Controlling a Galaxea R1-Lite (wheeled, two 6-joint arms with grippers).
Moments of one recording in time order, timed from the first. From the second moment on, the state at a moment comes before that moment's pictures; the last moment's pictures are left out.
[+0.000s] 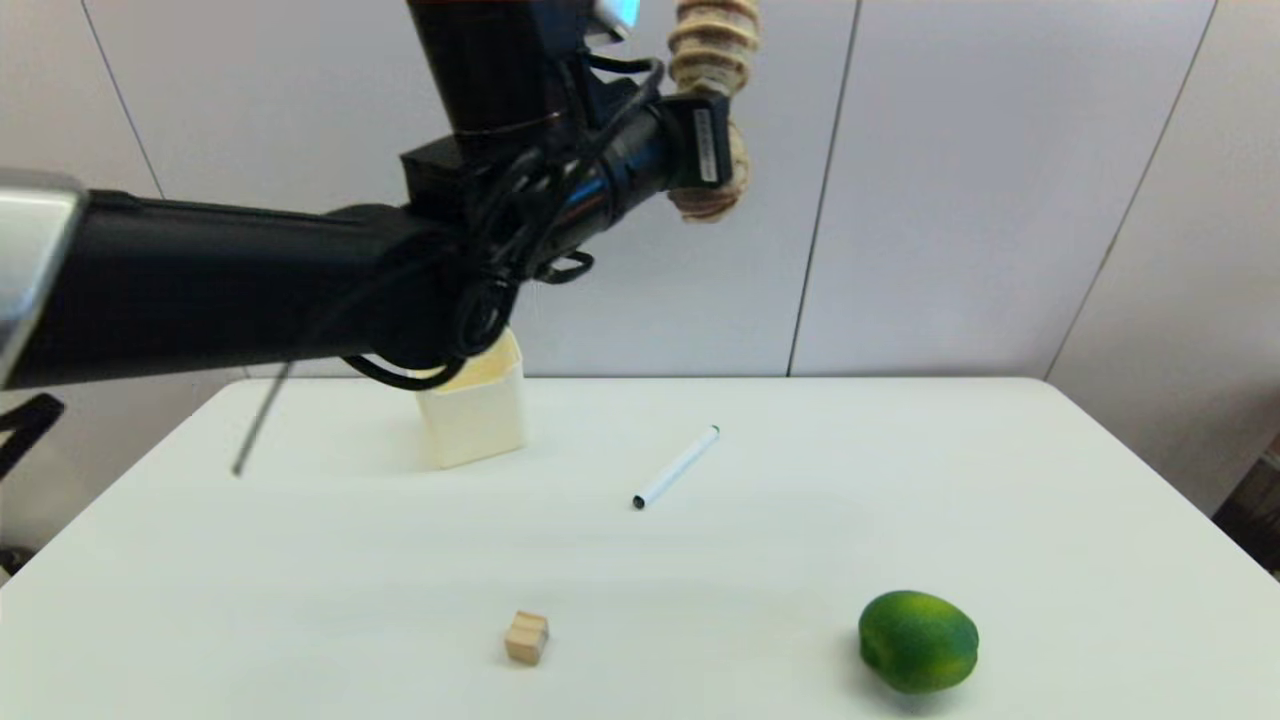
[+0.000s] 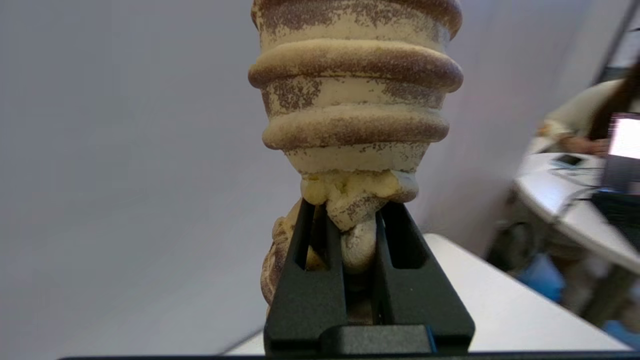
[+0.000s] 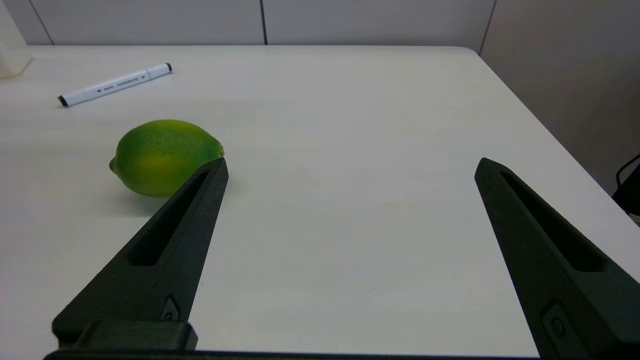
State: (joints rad) left arm -0.74 2.00 -1.67 -0.58 0.01 -0.08; right arm 0.00 0.00 0.00 0.00 0.00 0.00
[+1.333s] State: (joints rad) left arm -0.99 2.34 -1.45 -0.67 0.02 -0.17; right arm 0.00 0.00 0.00 0.00 0.00 0.00
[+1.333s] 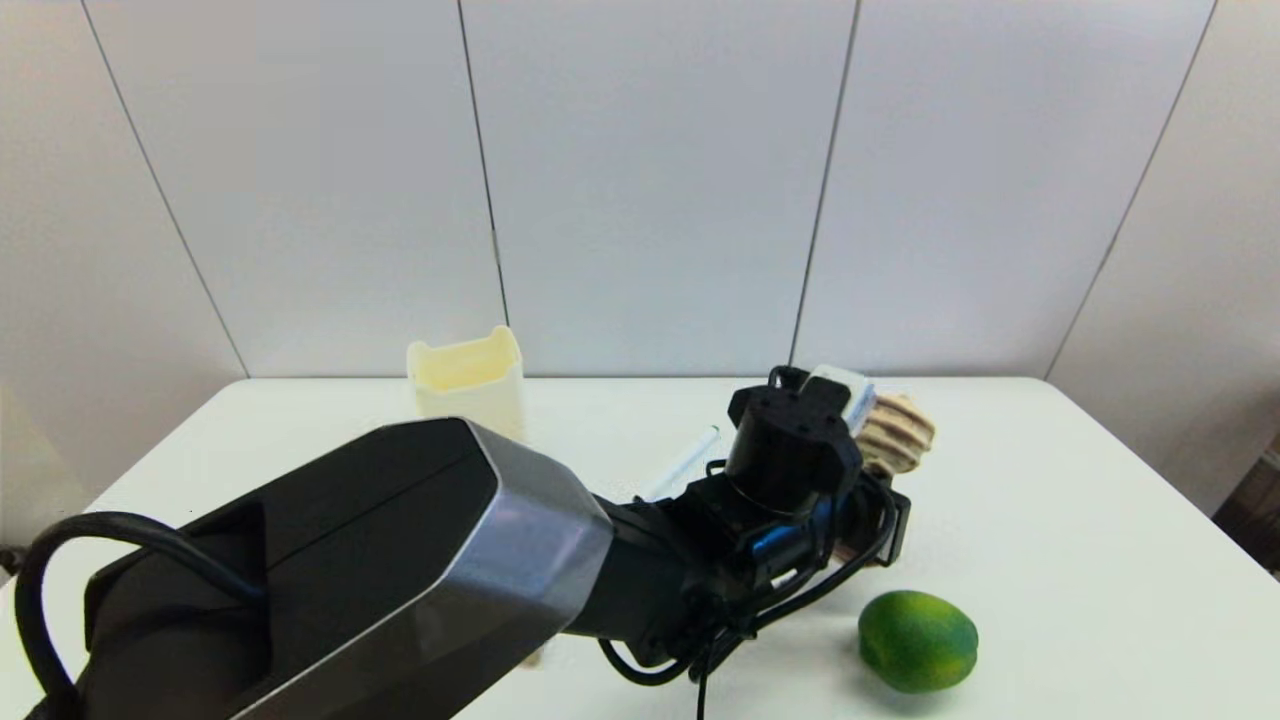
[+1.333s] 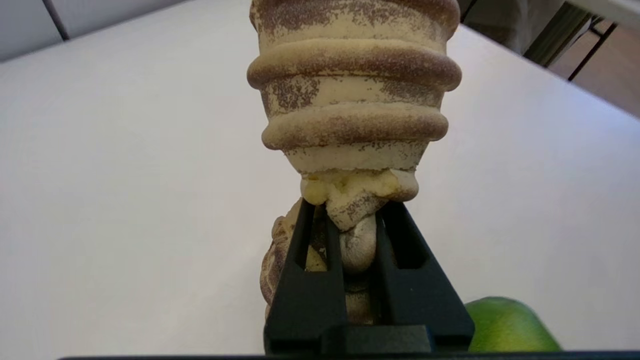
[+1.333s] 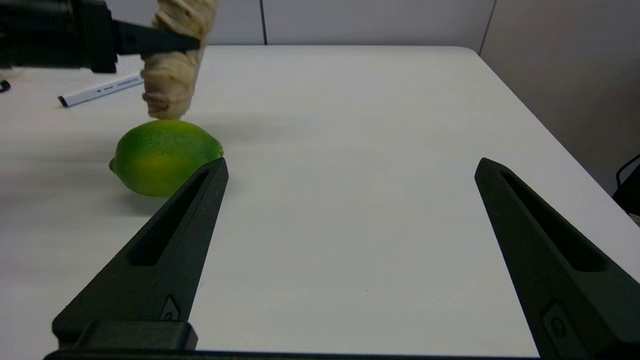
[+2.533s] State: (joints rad) left arm -0.99 2.36 -1.46 -0.66 0.13 -0.14; right arm 0.00 0.00 0.00 0.00 0.00 0.00
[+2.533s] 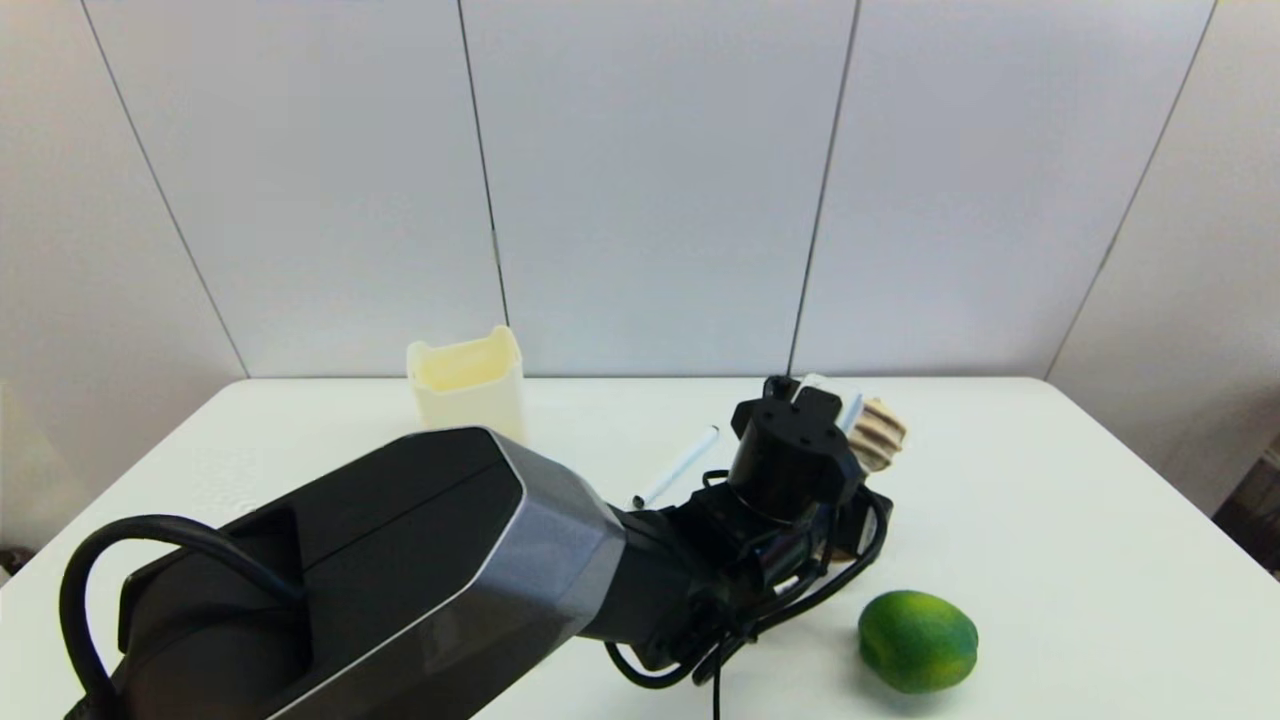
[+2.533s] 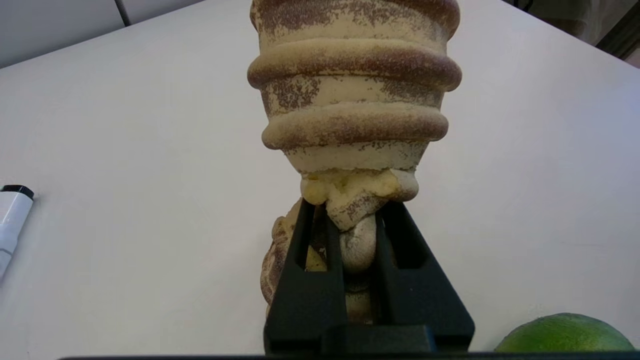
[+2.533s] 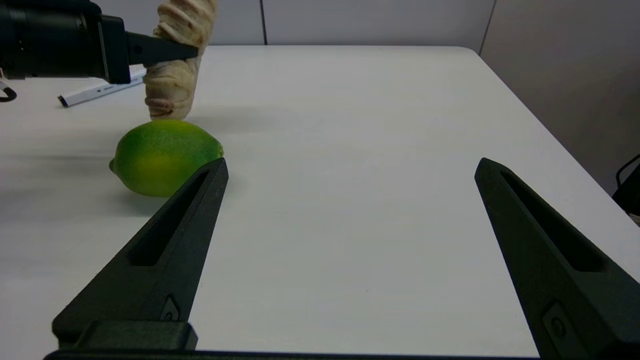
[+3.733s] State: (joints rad) left arm -1.00 2.31 -1.46 -0.66 0.12 -0.15; right arm 0.00 0.00 0.00 0.00 0.00 0.00
